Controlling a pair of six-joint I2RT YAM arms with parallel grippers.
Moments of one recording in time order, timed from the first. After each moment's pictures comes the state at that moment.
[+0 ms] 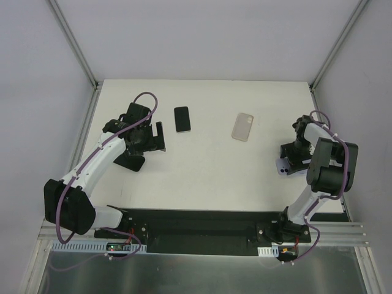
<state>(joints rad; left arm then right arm) -0.33 1.32 1.12 -0.88 0.05 -0.49 -0.19 1.78 1.13 -0.94 0.18 1.16</state>
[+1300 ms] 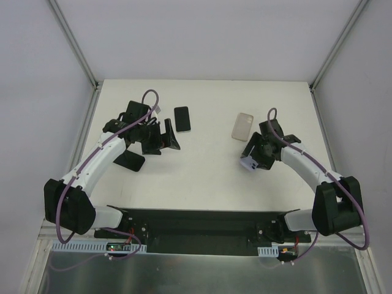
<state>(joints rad) -0.33 1.32 1.13 -0.80 0.38 -0.53 0.30 1.36 0.88 -0.67 0.03 0.82</state>
